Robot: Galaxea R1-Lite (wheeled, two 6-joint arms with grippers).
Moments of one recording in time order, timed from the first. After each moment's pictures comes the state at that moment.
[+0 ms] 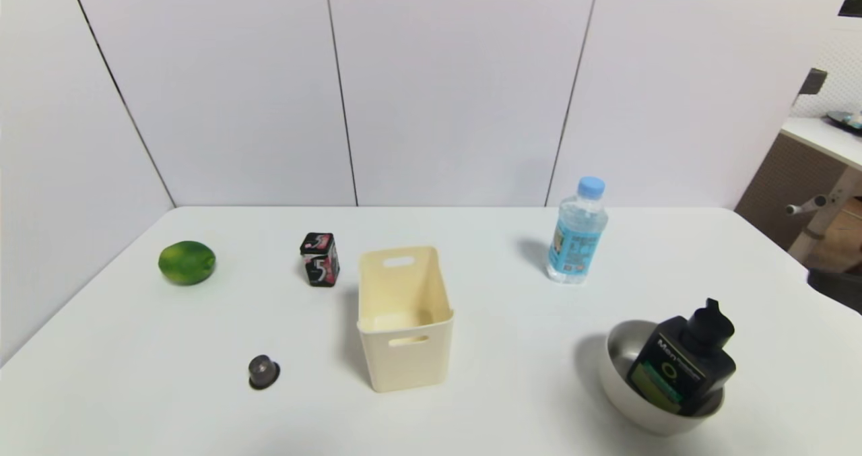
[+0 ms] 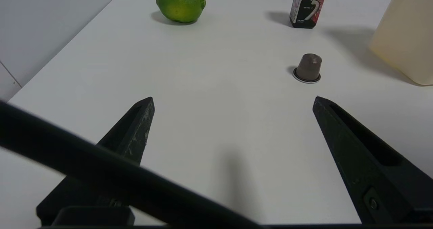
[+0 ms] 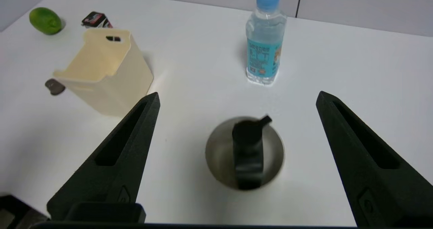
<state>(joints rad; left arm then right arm) -0.01 0.00 0.00 0.00 0.03 -0.04 0.33 0.84 -0.80 0.19 0.06 0.07</state>
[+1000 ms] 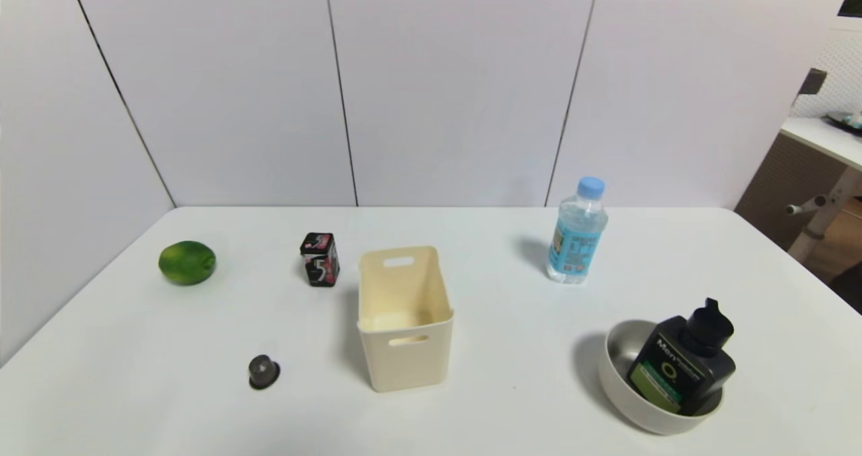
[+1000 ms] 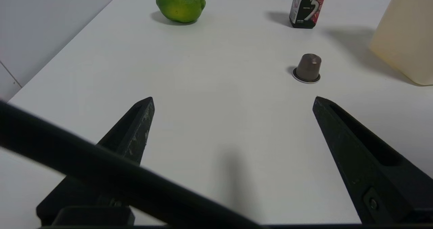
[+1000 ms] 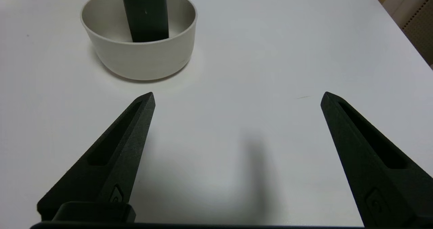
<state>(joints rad) -0.01 0.00 0.00 0.00 0.03 -0.03 0.01 0.14 0.00 -0.02 0.04 -0.13</state>
